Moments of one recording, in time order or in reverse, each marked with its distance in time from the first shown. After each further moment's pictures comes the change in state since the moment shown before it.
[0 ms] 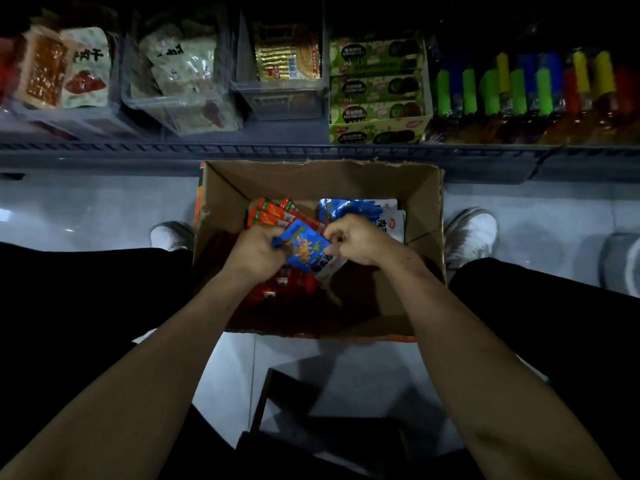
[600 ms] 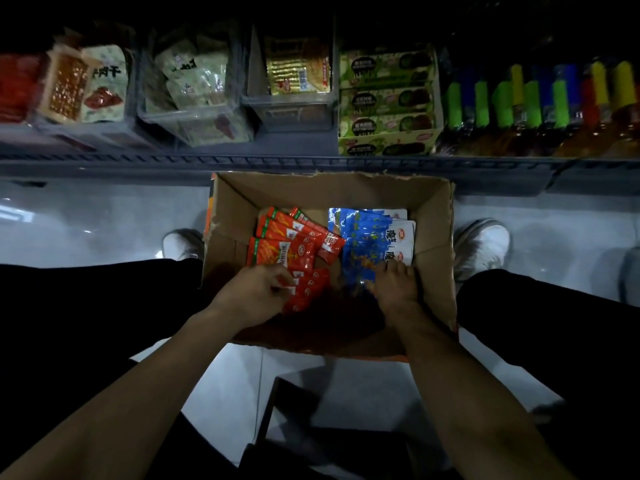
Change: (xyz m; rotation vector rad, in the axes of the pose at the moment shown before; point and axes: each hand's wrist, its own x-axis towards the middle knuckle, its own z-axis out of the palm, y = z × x) left_hand -0.036 -0.014 -0.016 0.153 -0.288 0.002; right_hand -0.002 0.099 0.068 -0.807 0.208 0.387
